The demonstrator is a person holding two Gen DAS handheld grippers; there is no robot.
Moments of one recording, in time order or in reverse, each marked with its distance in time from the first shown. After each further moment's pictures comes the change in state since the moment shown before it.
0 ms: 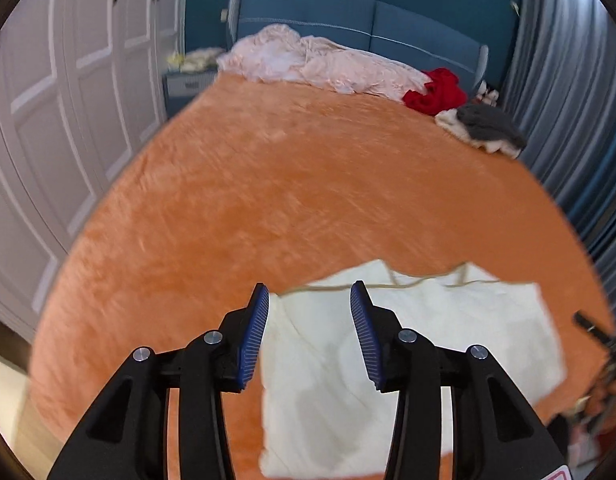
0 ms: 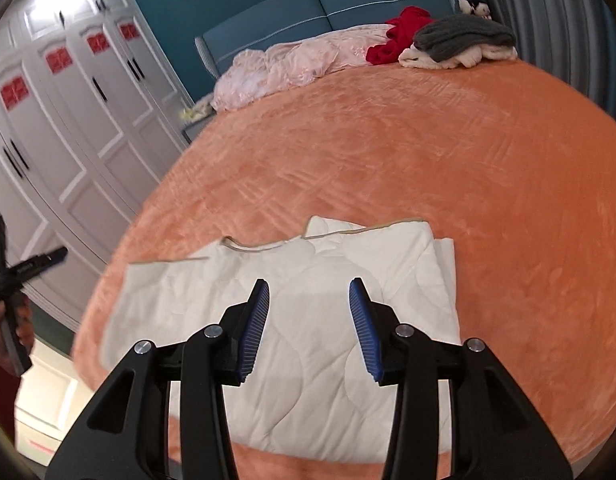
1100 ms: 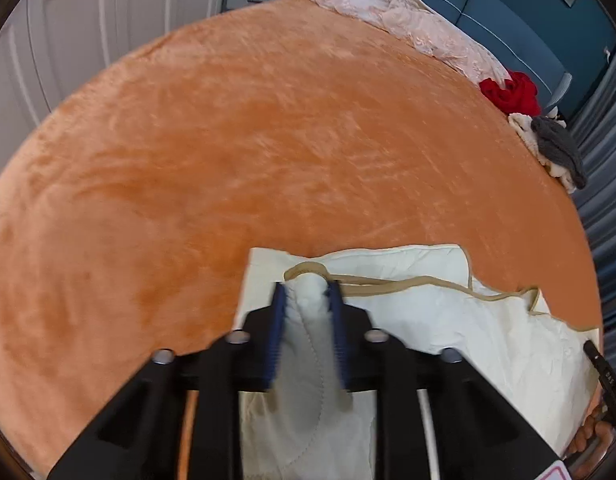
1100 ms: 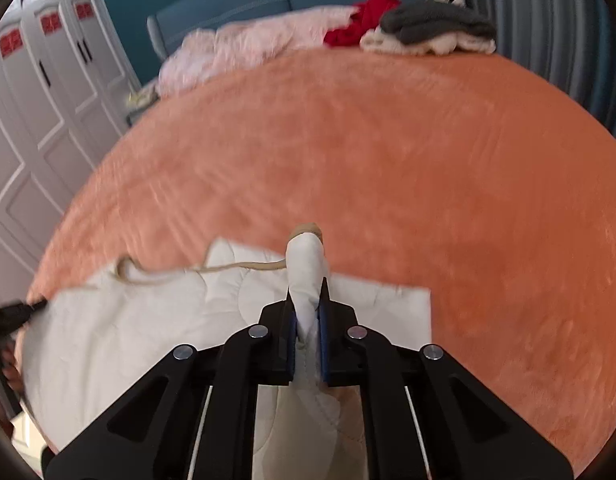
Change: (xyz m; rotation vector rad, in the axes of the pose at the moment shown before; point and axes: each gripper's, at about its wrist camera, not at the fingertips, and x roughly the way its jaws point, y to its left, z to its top) left arm 0.163 0.035 -0.037 -0.355 0.199 -0.013; right arm 0.108 -0.055 0.038 0.019 0.009 -0.172
